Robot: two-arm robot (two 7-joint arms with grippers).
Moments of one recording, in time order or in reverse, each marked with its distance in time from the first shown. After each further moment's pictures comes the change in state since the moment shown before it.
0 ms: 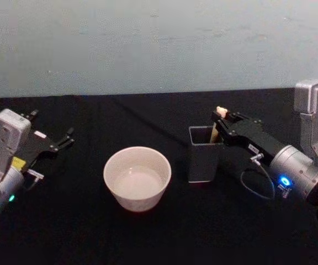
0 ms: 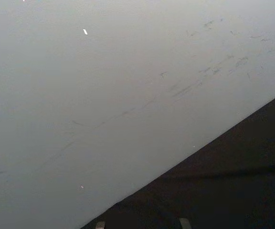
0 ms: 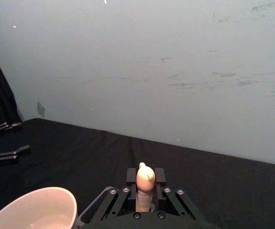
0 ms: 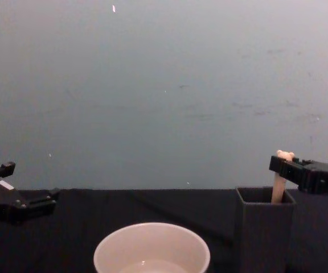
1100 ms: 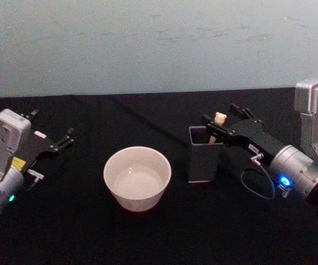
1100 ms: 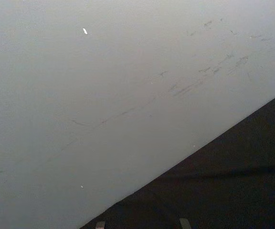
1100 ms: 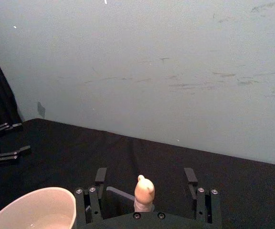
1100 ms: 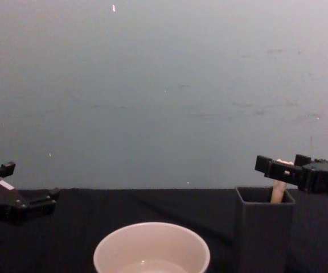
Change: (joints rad) left arm 0.000 0.000 0.000 0.000 0.000 0.000 0.000; right arm -0.001 0.001 0.000 -0.001 0.001 -0.002 0.001
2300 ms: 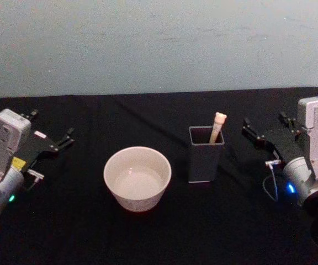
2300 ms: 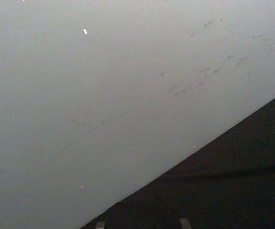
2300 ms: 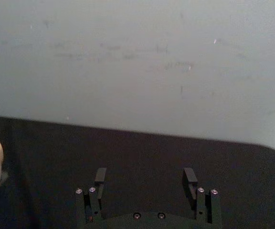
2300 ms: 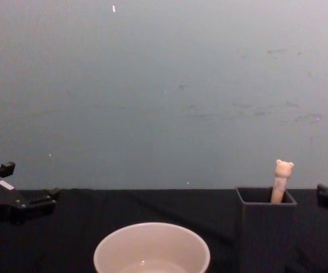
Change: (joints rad) left arm 0.000 0.000 0.000 0.000 0.000 0.000 0.000; right arm -0.044 -0.133 0.107 0.087 -0.343 -0.048 -0.364
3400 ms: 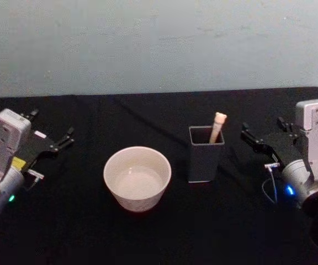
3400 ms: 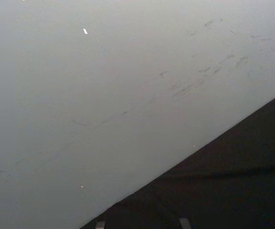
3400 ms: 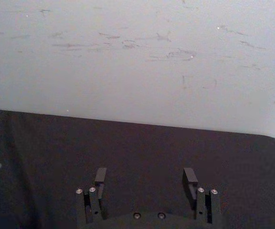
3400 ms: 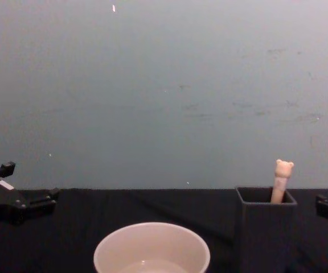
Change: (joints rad) left arm 0.000 0.000 0.000 0.000 0.000 0.000 0.000; right arm 0.006 -0.013 0.013 0.025 0.000 0.018 0.021
